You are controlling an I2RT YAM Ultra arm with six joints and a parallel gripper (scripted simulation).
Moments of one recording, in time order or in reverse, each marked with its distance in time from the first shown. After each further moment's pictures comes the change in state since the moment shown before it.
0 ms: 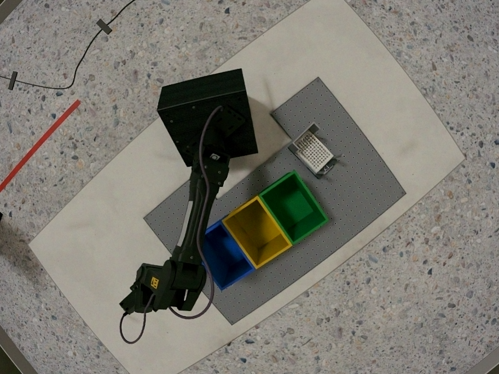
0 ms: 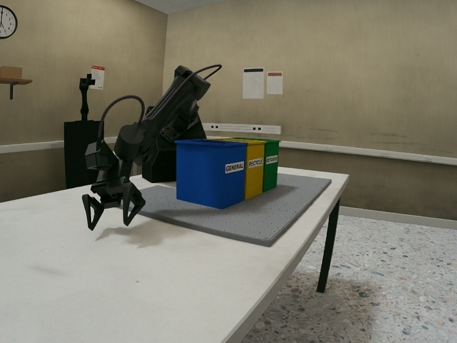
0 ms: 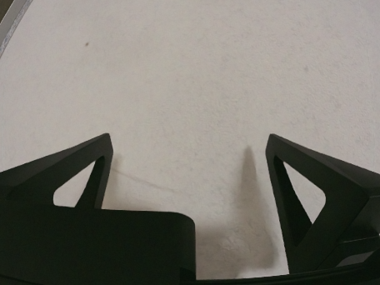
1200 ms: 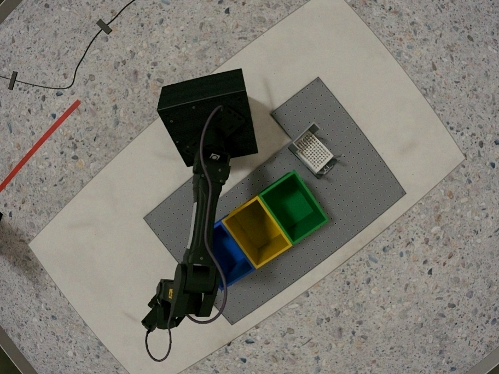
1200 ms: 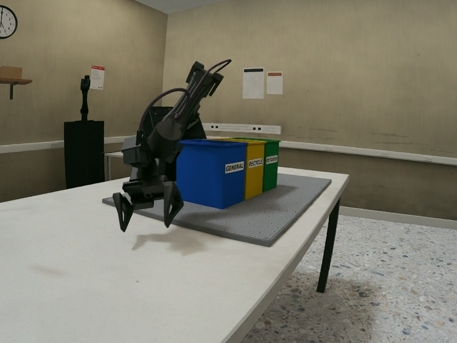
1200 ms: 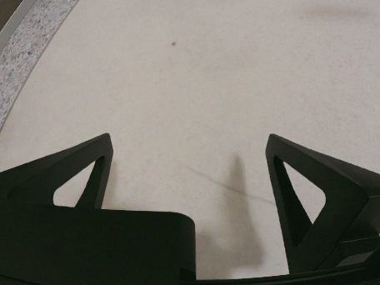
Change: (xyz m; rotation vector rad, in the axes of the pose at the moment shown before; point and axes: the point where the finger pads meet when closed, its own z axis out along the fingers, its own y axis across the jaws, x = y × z) arm 0.003 0.091 0.013 -0.017 -0.046 -0.070
